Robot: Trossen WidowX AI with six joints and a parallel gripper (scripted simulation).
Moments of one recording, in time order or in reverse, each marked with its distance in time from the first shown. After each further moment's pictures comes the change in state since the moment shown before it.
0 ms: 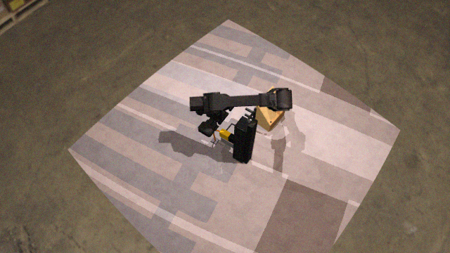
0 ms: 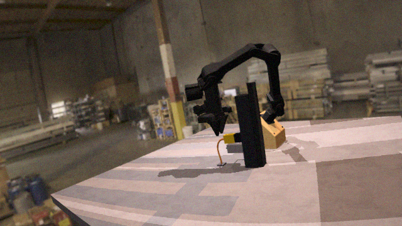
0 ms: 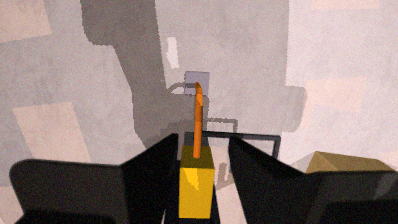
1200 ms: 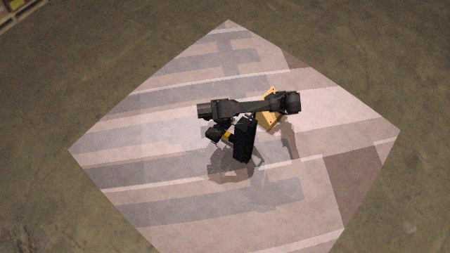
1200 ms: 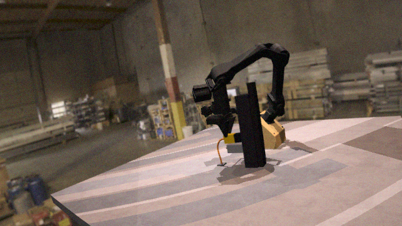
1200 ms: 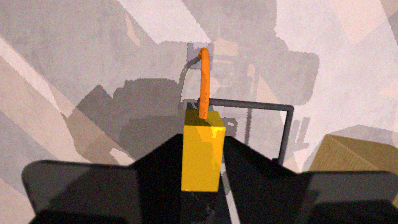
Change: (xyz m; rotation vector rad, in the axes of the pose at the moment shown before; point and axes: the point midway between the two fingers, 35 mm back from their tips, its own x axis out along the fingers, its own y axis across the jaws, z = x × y) arm 0.008 0.001 -0.036 -0.004 -0.001 -0.001
